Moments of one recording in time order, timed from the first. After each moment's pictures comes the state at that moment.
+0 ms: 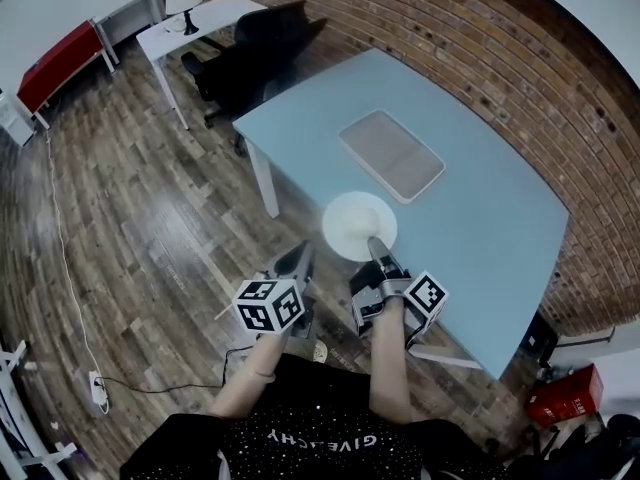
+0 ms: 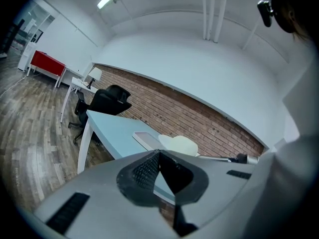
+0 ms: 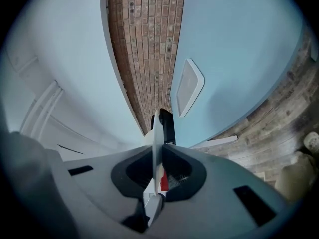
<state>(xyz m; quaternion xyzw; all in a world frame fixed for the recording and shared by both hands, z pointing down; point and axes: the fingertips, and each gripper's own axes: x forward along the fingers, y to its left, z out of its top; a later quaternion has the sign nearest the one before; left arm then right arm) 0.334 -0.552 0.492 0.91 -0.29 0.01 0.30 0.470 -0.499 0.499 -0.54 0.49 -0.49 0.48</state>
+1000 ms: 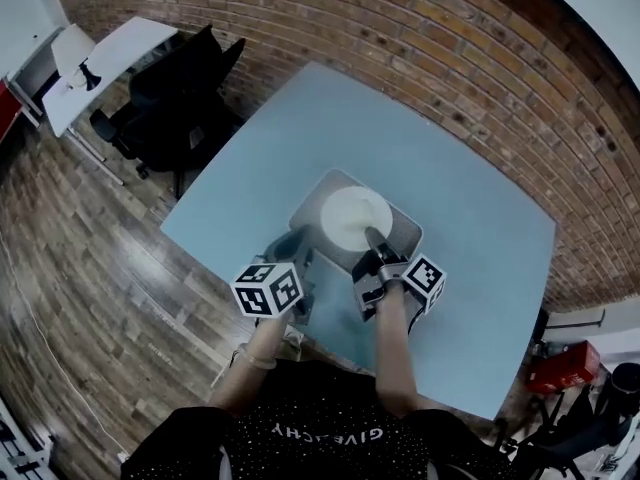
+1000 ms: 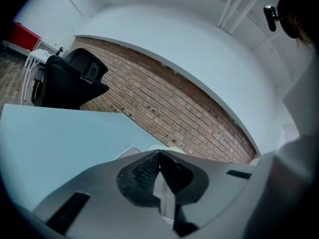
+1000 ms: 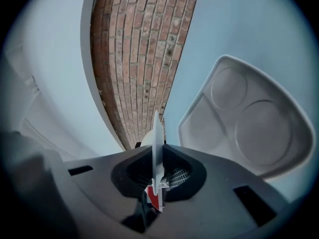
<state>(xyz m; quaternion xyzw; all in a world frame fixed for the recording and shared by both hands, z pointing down) 0.590 -0.835 0.488 0.93 -0.16 0.05 0.34 0.710 -0.751 0.523 -0.61 0.41 -0.47 0.48</state>
